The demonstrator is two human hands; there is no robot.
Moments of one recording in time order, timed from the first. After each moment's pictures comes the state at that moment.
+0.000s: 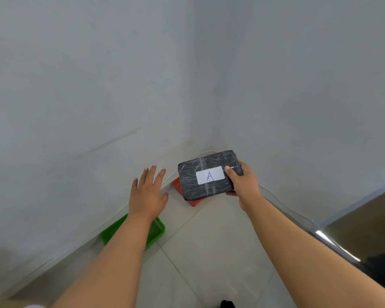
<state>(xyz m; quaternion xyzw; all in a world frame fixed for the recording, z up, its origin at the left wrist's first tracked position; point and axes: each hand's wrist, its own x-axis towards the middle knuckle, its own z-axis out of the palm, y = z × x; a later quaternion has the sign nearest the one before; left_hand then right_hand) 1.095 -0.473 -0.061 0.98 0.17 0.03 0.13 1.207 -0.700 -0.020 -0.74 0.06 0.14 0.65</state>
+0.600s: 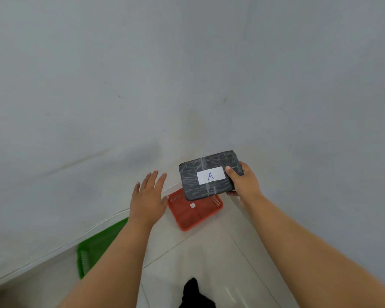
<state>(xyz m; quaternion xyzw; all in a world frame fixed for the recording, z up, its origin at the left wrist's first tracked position) 1.366 -0.499 -0.103 0.95 0.27 0.00 0.13 1.545 -0.690 -0.087 -0.76 -0.01 0.22 0.61</state>
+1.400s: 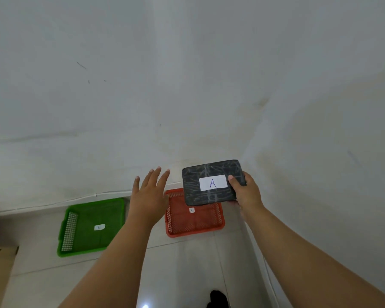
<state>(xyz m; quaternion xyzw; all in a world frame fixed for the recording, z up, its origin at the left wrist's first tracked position) 1.536 -0.502 -0.201 0.89 0.43 -0.05 0.10 1.756 -0.626 -0.225 -0.73 -0.07 0.39 0.56</state>
